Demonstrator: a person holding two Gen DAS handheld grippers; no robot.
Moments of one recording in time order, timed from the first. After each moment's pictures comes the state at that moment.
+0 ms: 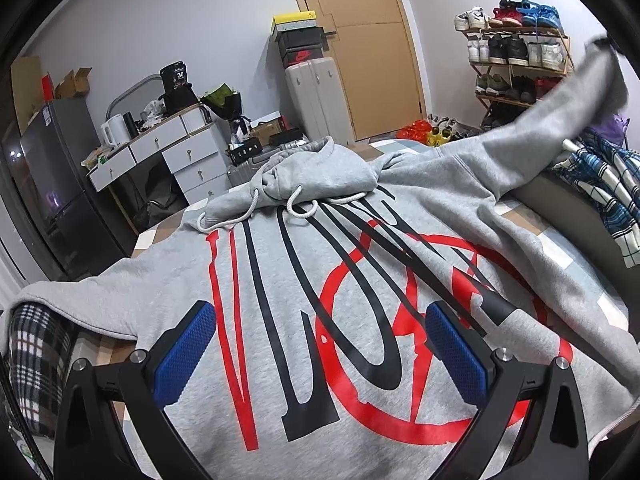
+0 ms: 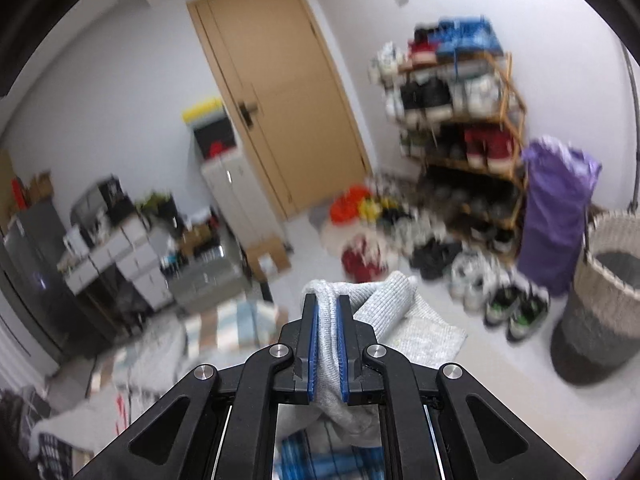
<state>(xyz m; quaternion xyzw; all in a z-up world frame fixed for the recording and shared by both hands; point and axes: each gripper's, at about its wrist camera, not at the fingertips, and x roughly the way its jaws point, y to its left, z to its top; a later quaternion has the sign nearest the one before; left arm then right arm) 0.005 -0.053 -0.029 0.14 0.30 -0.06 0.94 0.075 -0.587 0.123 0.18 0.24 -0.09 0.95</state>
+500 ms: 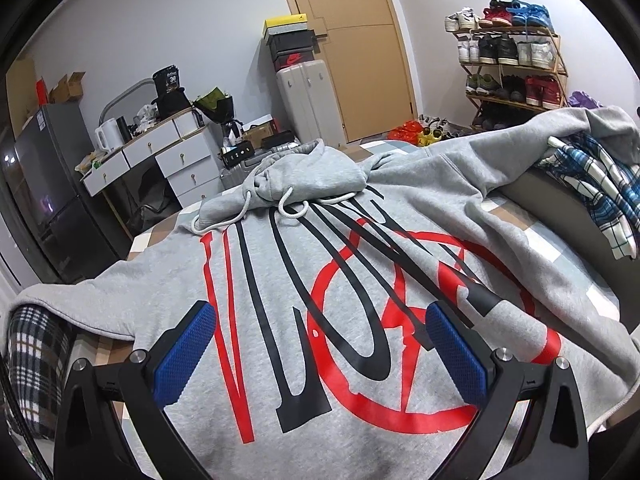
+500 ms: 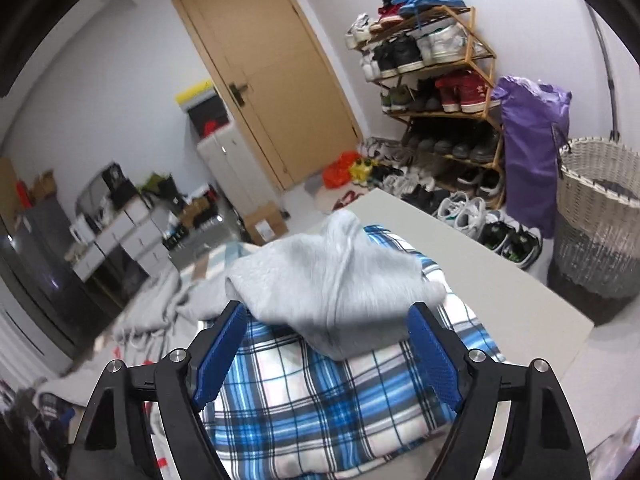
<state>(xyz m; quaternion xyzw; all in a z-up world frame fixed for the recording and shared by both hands) -0.002 -0.058 -0.031 0.15 0.30 -0.08 0.94 -0.035 -0.612 0.019 0.23 0.24 -0.06 0.94</state>
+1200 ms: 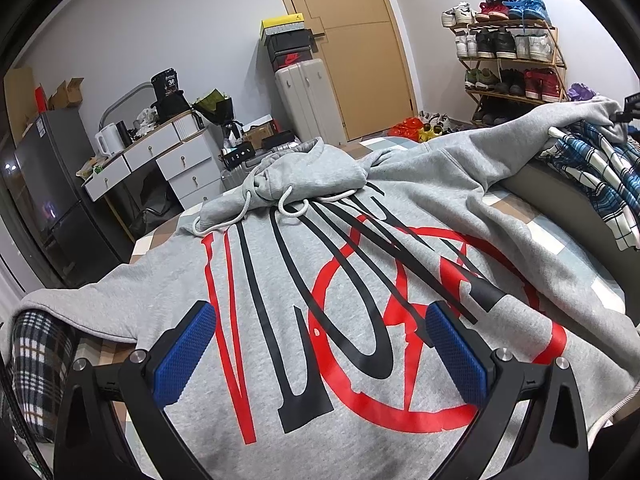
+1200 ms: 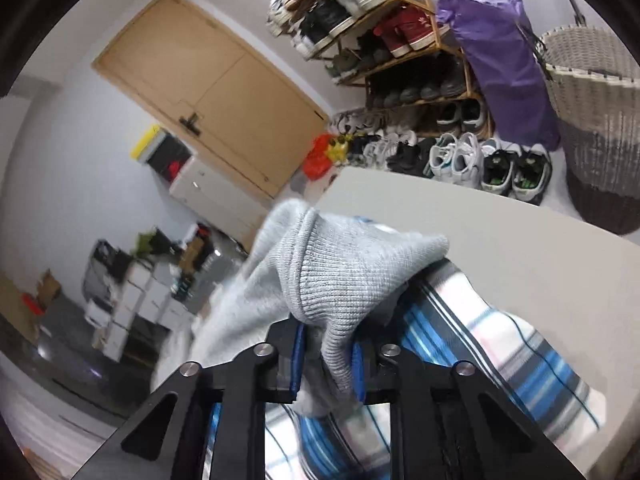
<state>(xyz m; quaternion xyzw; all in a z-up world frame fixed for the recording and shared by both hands) -0.003 -0.058 -0.037 0.16 0.30 -0.08 0.94 0.037 -0.673 -0.021 0.40 0.23 -0.08 0.88</state>
